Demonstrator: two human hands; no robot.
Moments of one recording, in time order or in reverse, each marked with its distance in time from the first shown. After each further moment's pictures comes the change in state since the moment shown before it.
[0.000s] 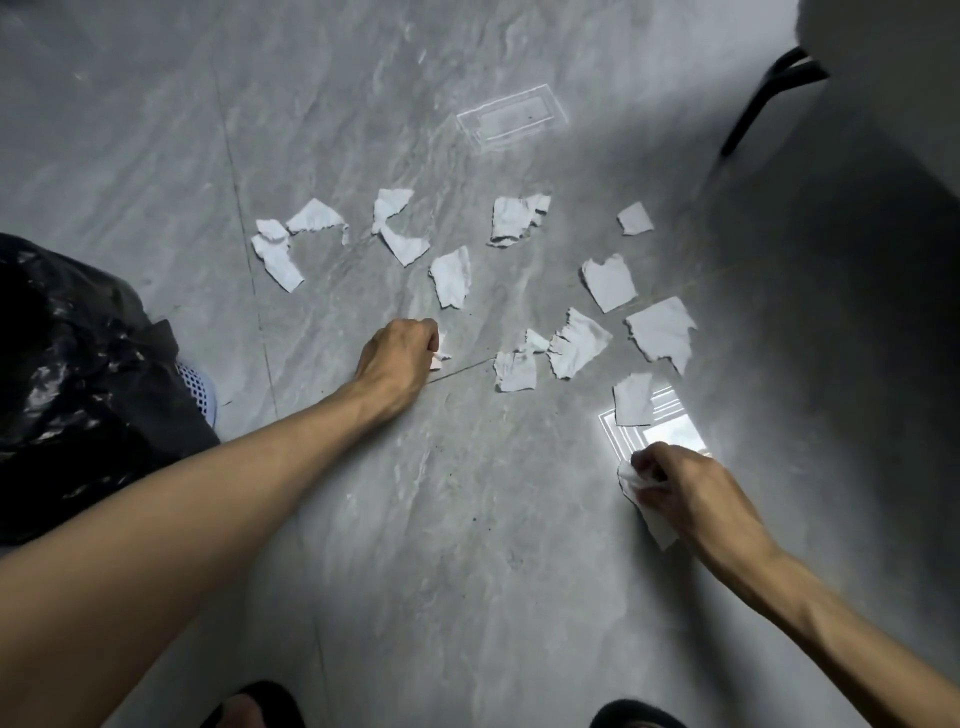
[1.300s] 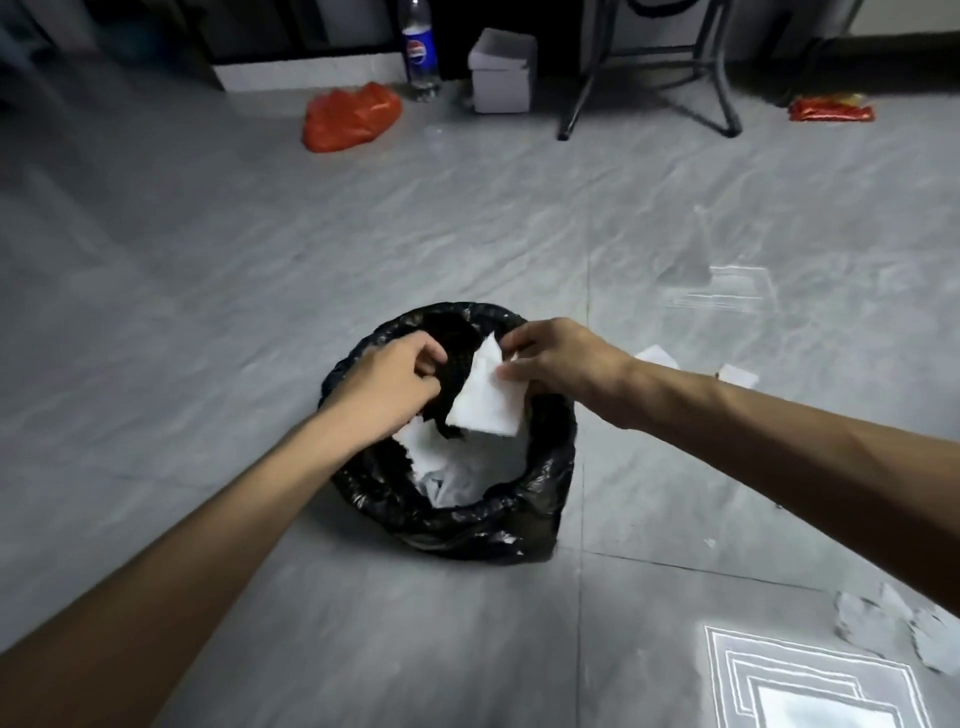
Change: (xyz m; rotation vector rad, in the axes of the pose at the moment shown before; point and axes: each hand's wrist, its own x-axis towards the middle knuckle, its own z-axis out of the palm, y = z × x) left_hand -0.161 -0.264 -0.258 -0.377 0.302 -0.487; right_hand 0.144 -0.547 0.027 0.513 -0.499 -0.366
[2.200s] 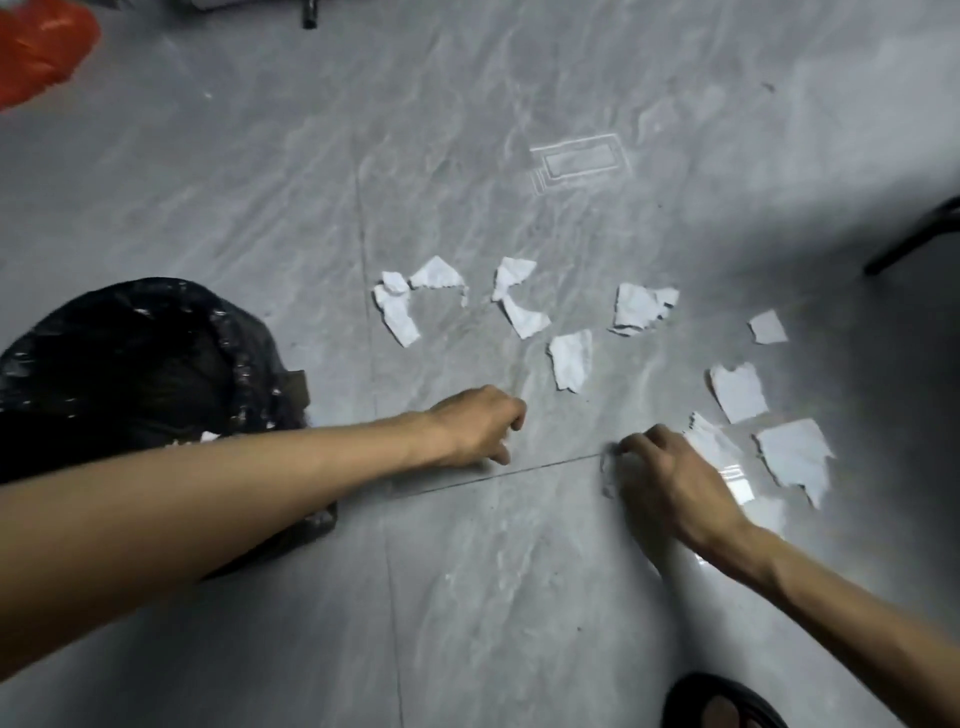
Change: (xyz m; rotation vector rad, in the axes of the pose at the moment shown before) left_hand 0.009 0.161 0.295 0.543 -0.809 0.598; right_hand -0.205 0.315 -0.169 -0.769 0.259 0.300
